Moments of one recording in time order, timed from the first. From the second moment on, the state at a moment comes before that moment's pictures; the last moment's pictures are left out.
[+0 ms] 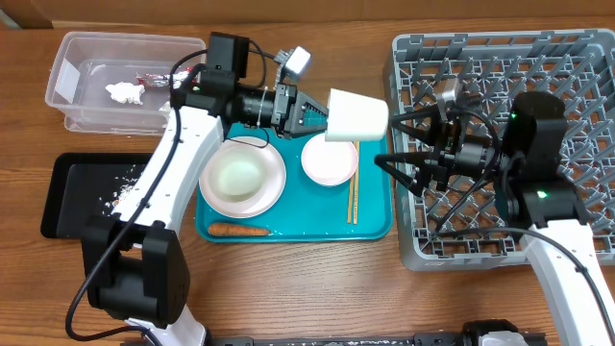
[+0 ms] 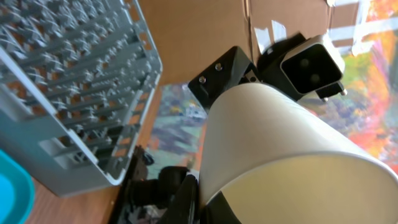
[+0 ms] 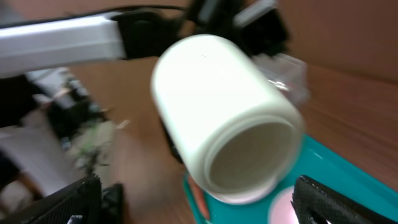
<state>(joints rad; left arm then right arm) -0.24 1.82 1.51 -0.61 1.50 -0.38 0.05 1.21 0.99 -0.20 -1.25 0.00</state>
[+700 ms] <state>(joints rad) -0.31 1.82 1.51 -0.62 1.51 -0.41 0.05 1.23 0.99 -0.21 -1.21 -0.01</state>
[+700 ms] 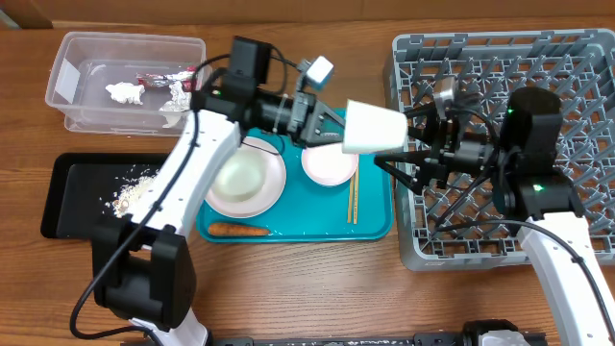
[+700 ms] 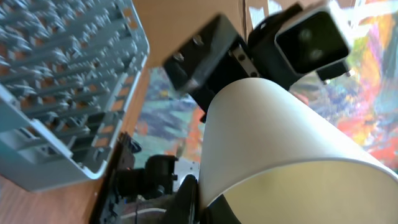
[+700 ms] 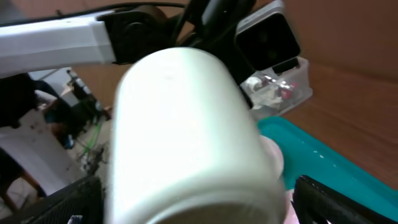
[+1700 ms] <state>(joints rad) -0.31 1.82 1.51 -0.62 1.47 -0.44 0.05 1.26 0.99 -0.16 -1.31 -0.01</state>
